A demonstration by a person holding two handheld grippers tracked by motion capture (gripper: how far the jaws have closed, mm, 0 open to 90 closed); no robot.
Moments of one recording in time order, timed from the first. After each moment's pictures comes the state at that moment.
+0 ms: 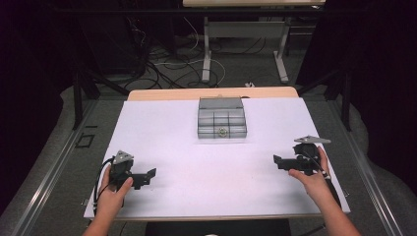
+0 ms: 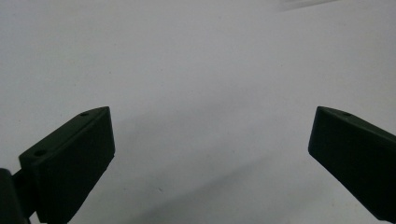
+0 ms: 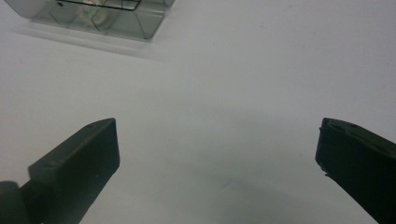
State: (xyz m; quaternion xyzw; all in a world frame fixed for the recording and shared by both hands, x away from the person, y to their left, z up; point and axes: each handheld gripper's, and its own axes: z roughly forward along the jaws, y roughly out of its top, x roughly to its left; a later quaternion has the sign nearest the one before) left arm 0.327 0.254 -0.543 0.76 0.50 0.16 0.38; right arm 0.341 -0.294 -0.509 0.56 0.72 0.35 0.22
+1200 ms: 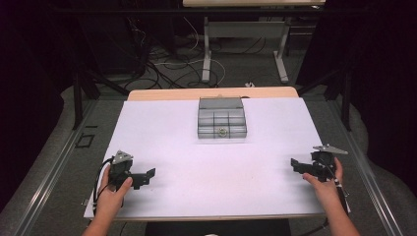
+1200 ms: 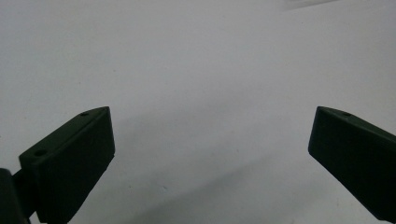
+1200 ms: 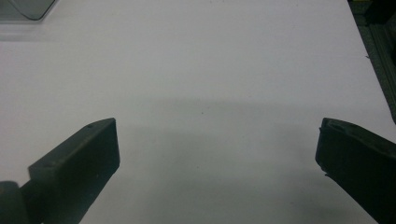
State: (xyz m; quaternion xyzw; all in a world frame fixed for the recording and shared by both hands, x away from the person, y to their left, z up) left arm 0.327 0.256 -0.543 0.76 0.50 0.17 0.37; right arm 0.340 -0.350 -0.554 0.62 0.66 0.34 0.25
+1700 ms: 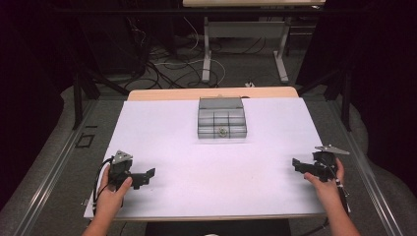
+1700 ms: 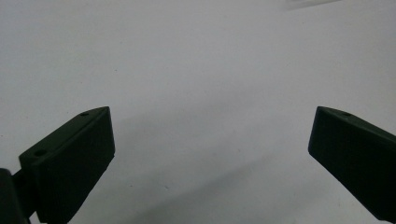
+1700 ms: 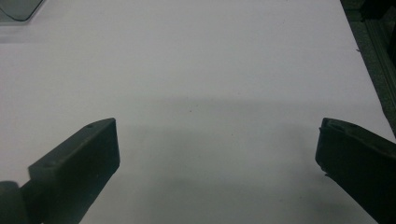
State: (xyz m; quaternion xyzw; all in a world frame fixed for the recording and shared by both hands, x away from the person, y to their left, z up) left arm 0.327 0.256 -0.544 0.76 0.51 0.16 0.38; right arm 0.340 -0.354 -0.556 0.64 0.65 0.34 0.24
